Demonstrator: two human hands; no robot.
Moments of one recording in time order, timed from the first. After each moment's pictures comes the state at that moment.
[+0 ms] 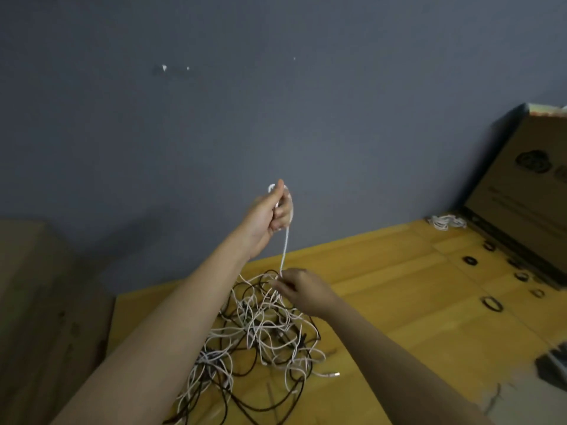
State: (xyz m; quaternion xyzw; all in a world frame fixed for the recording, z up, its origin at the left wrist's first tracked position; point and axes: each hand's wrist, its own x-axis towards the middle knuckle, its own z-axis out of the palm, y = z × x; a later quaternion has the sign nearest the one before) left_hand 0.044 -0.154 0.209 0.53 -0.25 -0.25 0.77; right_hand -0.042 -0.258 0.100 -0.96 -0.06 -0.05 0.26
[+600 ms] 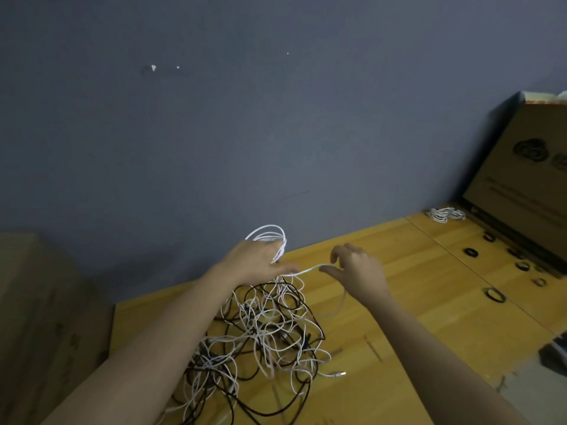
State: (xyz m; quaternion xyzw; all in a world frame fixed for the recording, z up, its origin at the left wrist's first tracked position) left_hand 0.052 -0.124 0.152 0.89 -0.46 -0.03 0.05; right_hand -0.059 -0.327 0.111 -0.97 0.15 -0.14 0.11
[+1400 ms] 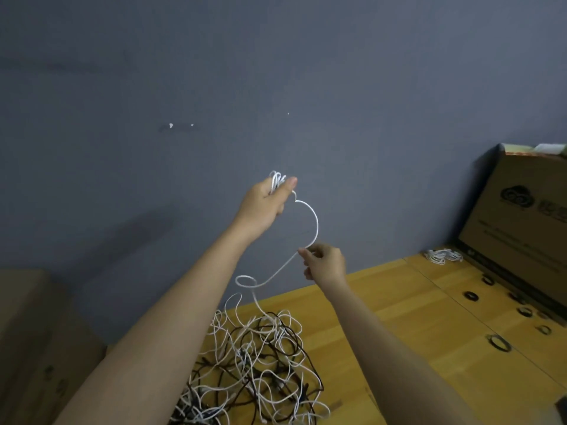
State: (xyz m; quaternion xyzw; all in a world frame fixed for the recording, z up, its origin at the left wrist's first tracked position) left_hand 0.074 -0.159 0.282 0.74 -0.33 0.04 0.59; right_hand 0.012 -0.294 0.171 -0.78 0.23 -0.22 0.54
